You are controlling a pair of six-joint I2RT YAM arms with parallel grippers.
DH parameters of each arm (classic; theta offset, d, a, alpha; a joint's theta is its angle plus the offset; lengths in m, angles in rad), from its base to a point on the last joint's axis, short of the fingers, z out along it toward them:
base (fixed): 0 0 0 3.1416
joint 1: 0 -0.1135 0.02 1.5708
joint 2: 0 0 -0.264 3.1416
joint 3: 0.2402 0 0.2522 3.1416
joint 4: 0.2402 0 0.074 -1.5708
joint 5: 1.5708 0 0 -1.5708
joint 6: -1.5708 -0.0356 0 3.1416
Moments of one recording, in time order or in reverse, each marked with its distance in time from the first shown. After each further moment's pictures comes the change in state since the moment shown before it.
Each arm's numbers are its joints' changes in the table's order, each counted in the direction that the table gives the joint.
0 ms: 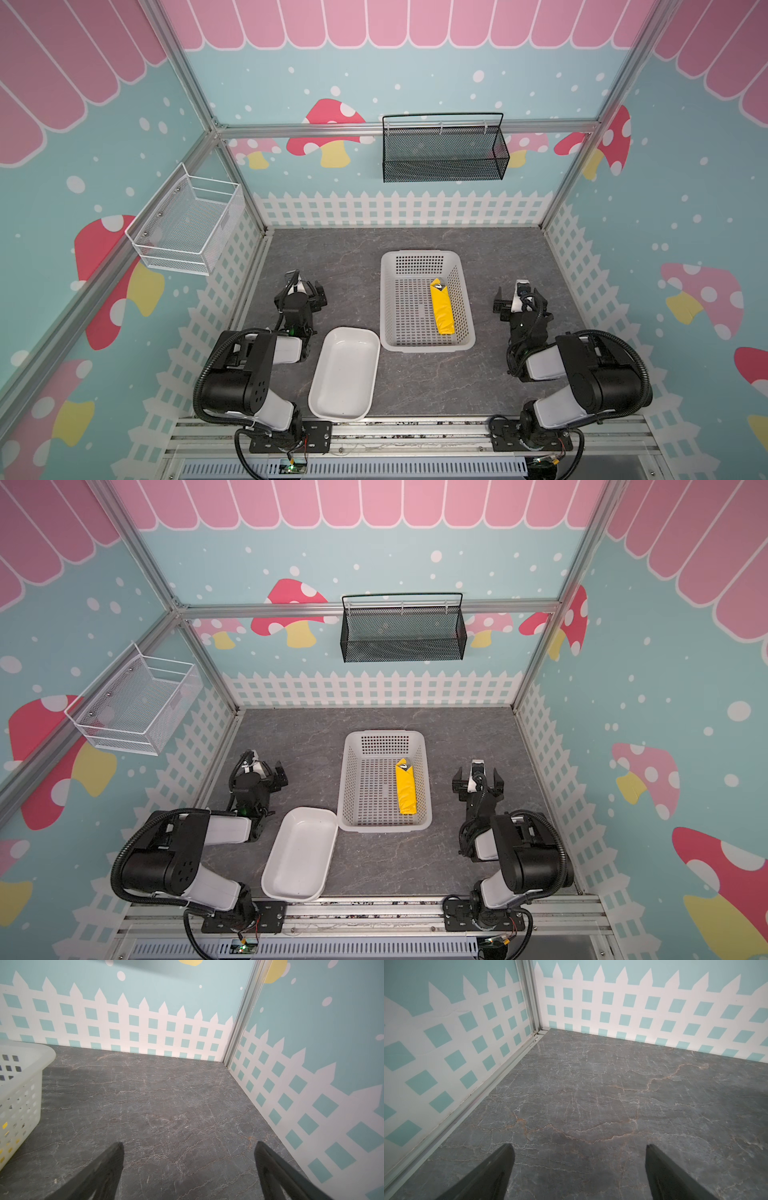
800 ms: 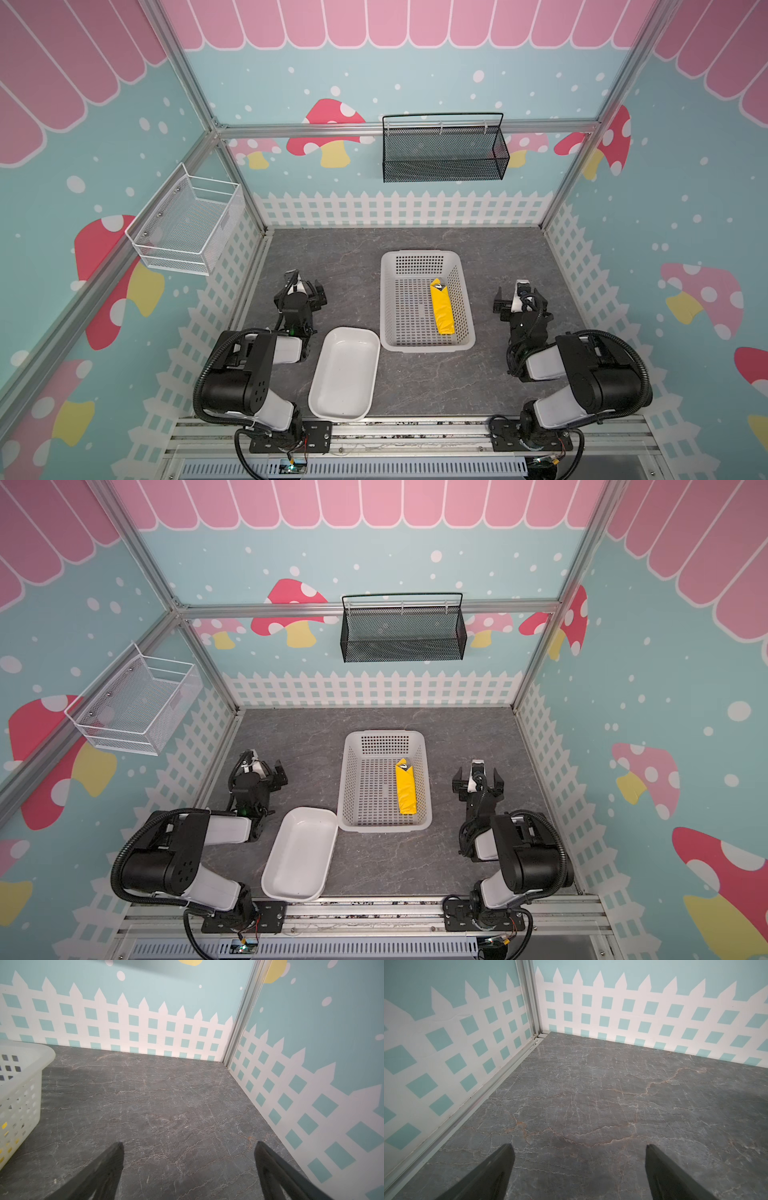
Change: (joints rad) left arm 0.000 0.000 0.000 -0.012 0.000 0.000; right arm 0.000 0.000 0.000 0.000 0.001 0.000
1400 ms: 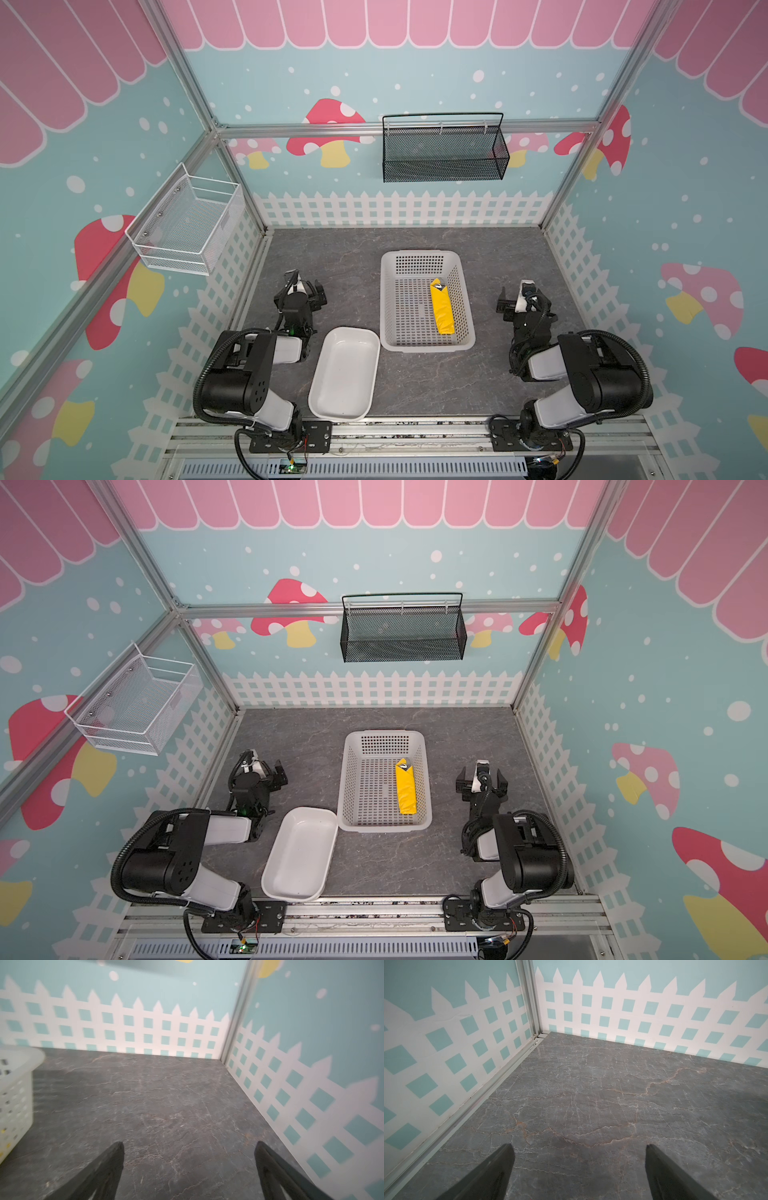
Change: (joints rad) left arm 0.000 0.000 0.000 0.000 0.000 0.000; right arm 0.048 -0.001 -0.003 0.002 -0.121 -0.003
